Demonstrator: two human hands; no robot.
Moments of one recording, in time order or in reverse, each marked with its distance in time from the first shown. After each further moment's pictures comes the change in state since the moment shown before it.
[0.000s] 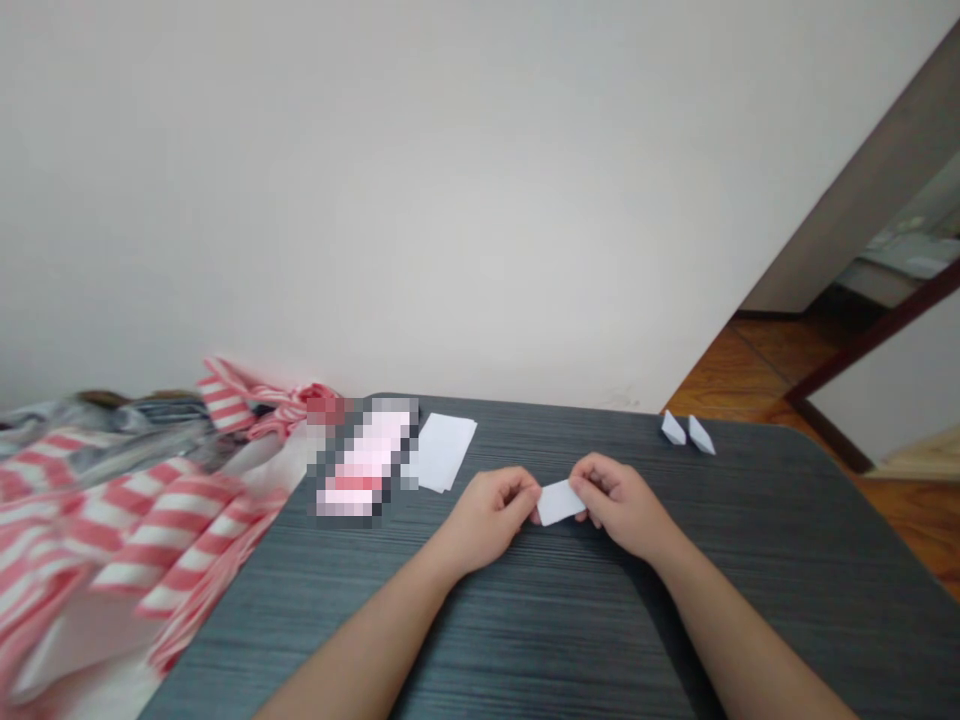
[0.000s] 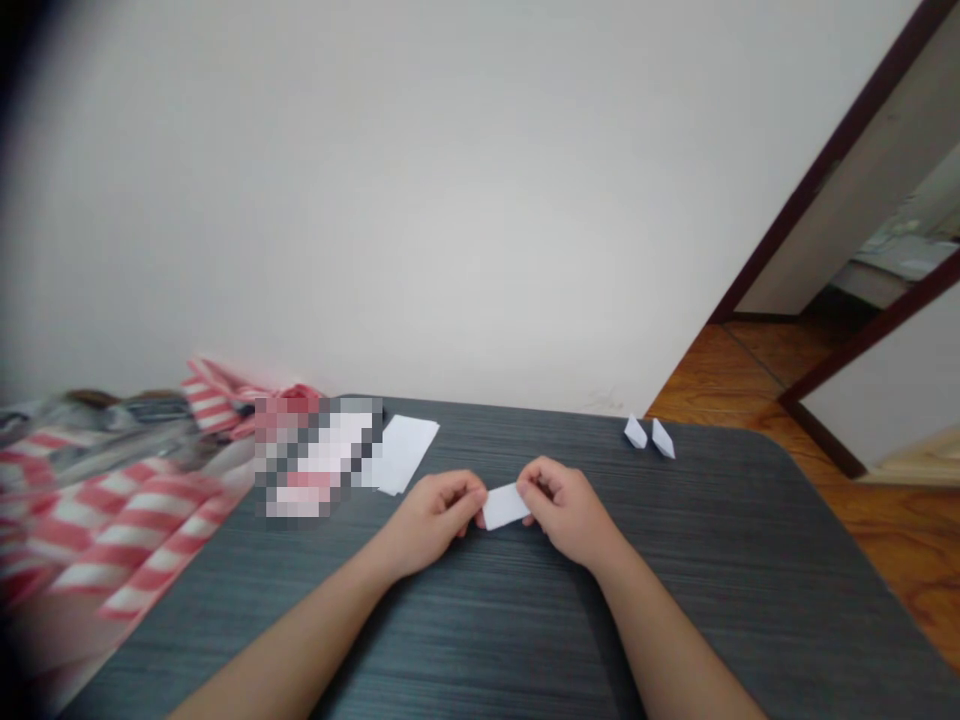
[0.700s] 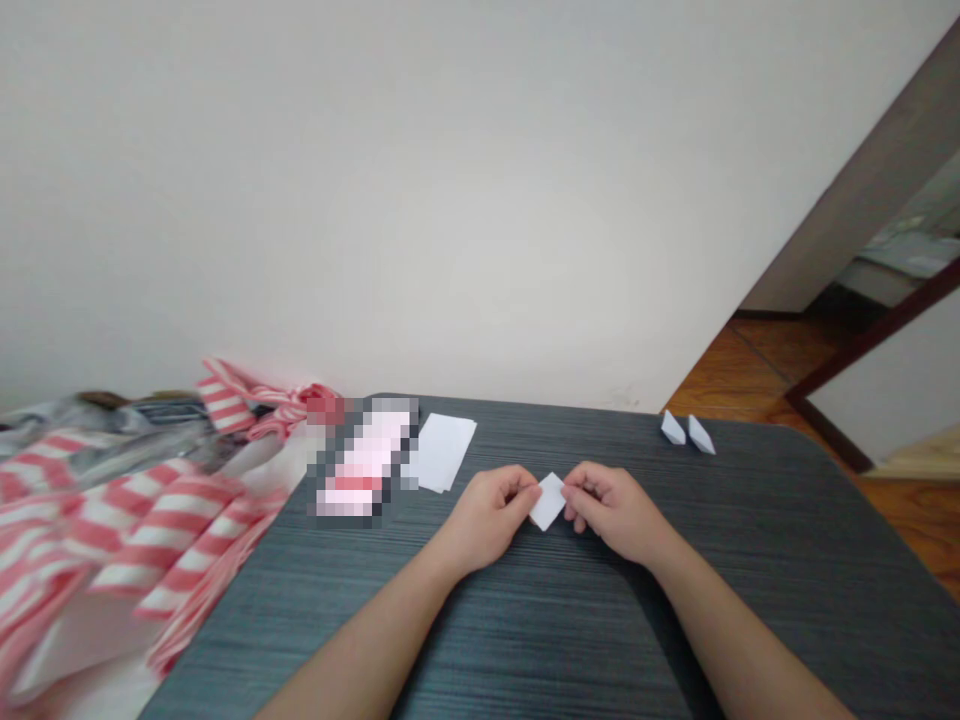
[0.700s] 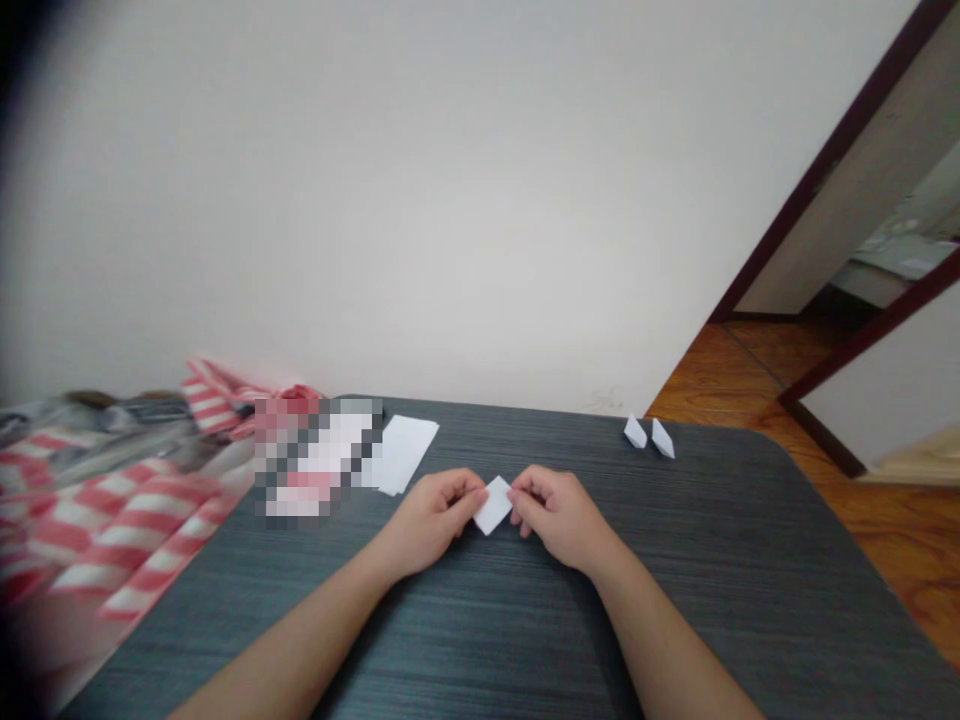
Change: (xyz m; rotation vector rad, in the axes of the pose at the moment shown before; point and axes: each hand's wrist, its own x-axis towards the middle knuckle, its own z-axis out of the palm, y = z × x) left_hand 0.002 0.000 0.001 0.017 0.046 -0.025; right_hand -0.001 -0.007 0.006 -0.007 -0.056 0.013
